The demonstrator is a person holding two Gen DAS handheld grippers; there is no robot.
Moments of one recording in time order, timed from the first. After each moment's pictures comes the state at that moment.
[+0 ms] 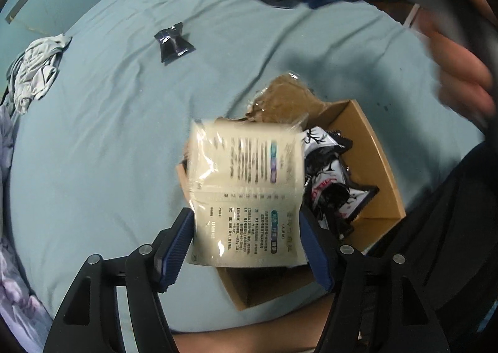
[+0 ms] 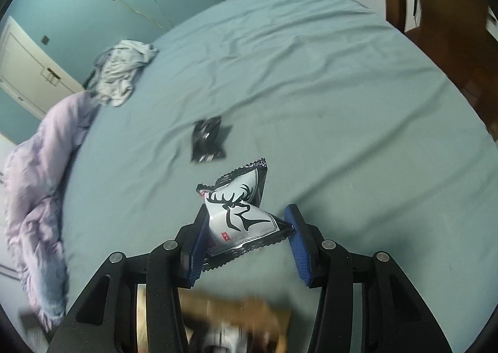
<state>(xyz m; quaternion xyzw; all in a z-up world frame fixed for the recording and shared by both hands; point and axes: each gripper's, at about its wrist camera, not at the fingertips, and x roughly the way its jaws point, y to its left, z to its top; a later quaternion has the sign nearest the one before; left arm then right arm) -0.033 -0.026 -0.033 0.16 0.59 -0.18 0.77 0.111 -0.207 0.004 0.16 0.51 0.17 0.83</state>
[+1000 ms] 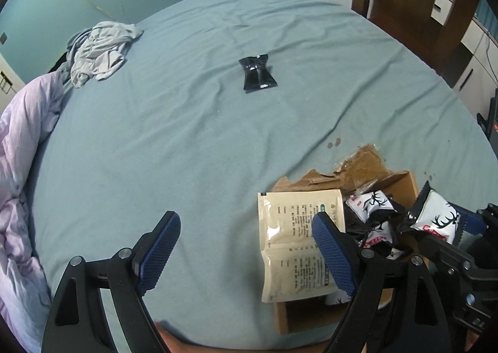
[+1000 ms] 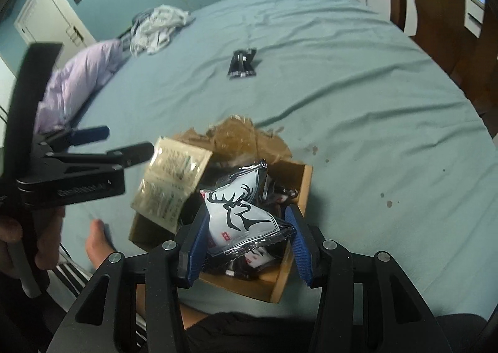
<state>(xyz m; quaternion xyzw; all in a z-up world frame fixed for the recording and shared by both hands) -0.004 0.015 -0.011 0.11 0.54 -0.05 0.84 -0.024 -0.196 0.008 0.10 0.49 0.20 0.85</state>
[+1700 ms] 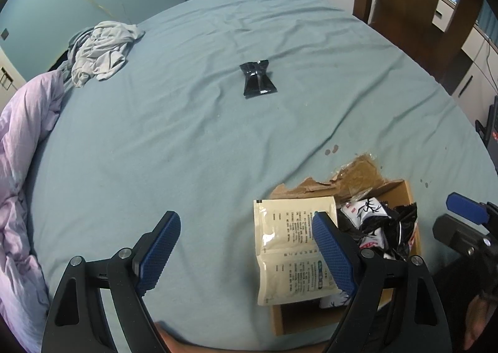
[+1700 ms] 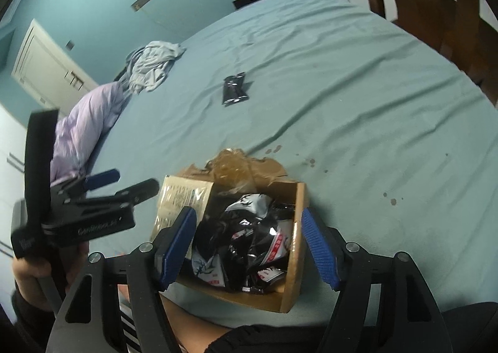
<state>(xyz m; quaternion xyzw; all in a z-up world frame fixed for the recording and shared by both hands) -0.003 0.015 -0.005 0.09 0.53 -0.05 0.84 -0.010 -0.232 -0.003 0.19 0.49 0.18 0.83</state>
